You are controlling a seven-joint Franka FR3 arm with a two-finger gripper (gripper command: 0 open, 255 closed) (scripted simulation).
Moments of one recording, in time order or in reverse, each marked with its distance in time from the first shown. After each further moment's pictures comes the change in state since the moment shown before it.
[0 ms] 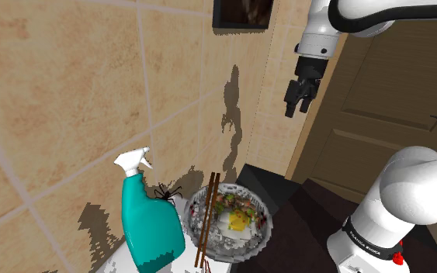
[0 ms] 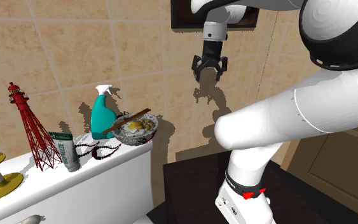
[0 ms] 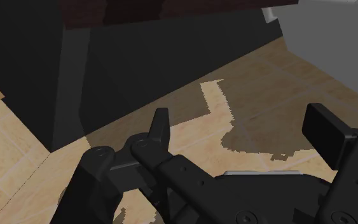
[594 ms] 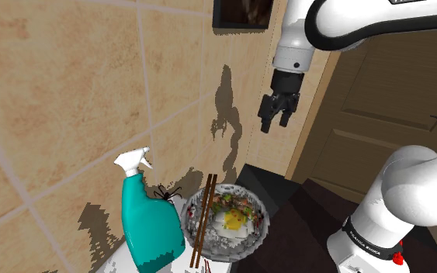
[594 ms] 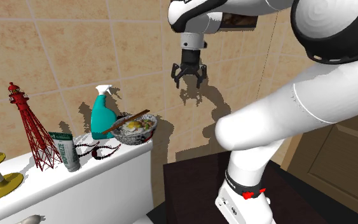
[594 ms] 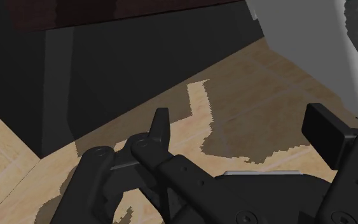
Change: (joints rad) arm 0.058 0.082 0.155 -0.022 0.108 0.119 0.178
